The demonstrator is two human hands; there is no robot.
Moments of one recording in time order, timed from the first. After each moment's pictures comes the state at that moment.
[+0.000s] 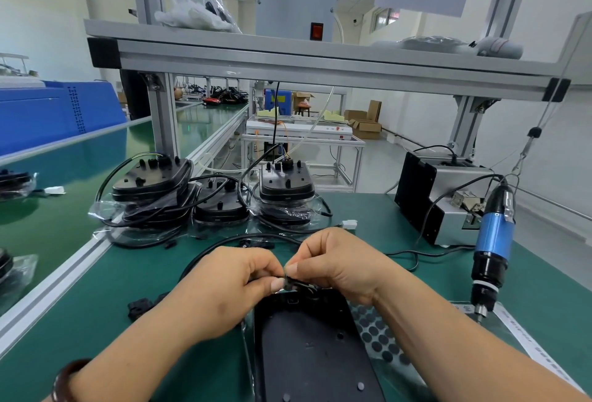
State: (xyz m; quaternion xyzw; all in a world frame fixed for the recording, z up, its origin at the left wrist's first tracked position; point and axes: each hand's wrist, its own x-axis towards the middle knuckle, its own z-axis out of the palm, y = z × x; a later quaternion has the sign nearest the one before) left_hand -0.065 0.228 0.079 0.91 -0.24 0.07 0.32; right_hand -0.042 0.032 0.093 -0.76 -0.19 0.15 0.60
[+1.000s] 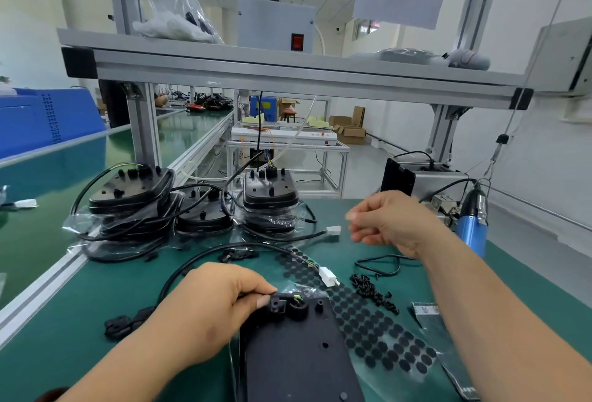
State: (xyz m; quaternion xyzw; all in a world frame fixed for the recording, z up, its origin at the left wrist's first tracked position) left_hand -0.070 0.224 0.076 0.92 -0.23 0.09 0.30; right_hand -0.017 -0.056 0.138 -0.83 0.02 -0.01 0.56
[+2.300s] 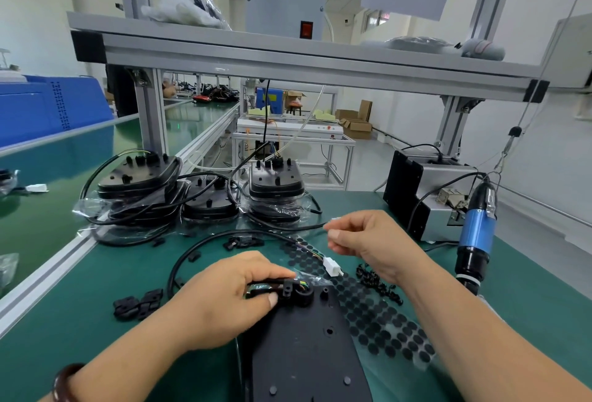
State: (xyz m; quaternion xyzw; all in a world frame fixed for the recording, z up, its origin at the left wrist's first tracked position) left_hand -0.066 0.223 0.066 0.89 -0.29 0.01 0.34; right_hand -0.026 -0.022 0.089 -0.77 -0.04 -0.03 0.63
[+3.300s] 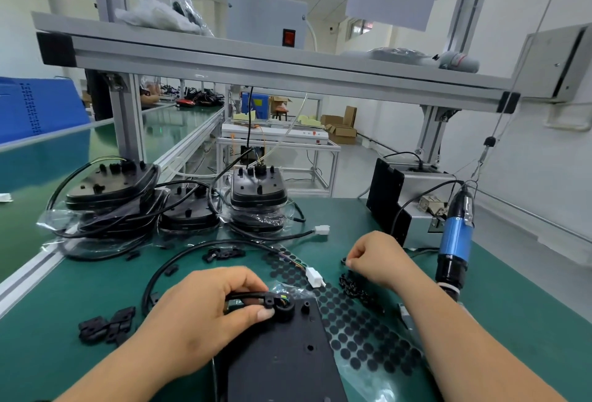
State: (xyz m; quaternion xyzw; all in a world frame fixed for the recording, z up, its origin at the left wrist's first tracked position) left_hand -0.068 0.221 0.060 0.91 -0.25 0.07 0.32; right_hand -0.005 -0.067 0.076 -0.97 0.06 -0.04 0.23
